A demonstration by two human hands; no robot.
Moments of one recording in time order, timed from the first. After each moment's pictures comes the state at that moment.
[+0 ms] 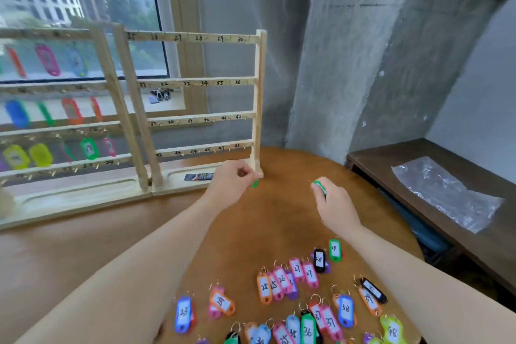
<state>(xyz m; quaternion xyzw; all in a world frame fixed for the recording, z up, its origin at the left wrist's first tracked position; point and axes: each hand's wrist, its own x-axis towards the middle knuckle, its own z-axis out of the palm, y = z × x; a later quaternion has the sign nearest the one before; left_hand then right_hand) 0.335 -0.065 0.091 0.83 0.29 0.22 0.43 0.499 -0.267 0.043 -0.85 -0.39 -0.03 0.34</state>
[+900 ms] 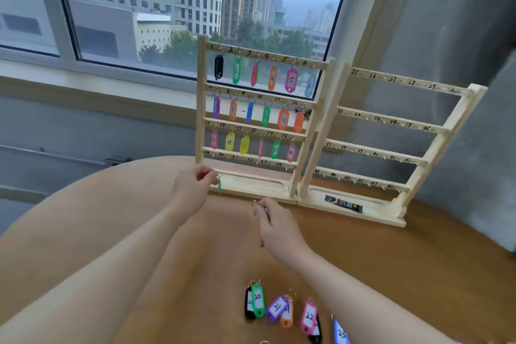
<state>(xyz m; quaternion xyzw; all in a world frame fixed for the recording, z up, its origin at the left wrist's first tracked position) -0.021 0.092 0.083 0.65 0.50 0.44 0.38 0.155 -0.038 0.075 -0.68 -0.62 0.18 0.34</state>
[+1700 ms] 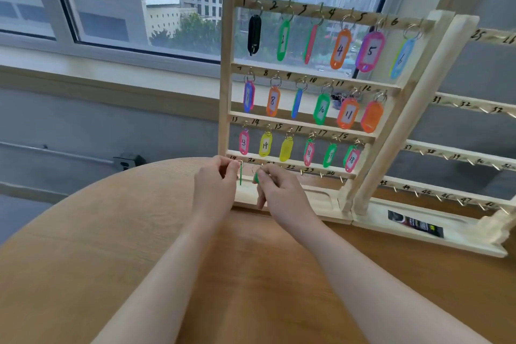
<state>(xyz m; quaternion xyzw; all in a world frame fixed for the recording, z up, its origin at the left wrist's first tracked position) -0.008 0.182 0.051 0.63 0.50 0.50 0.32 0.116 0.111 0.084 -0.63 -0.56 0.28 0.46</state>
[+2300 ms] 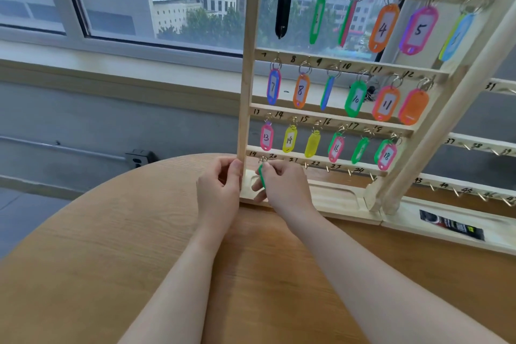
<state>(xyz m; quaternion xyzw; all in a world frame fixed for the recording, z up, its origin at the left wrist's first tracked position) -0.030 0.193 0.019 0.61 0.43 0.59 0.31 0.082 0.148 0.071 -0.68 -0.46 0.31 0.47</state>
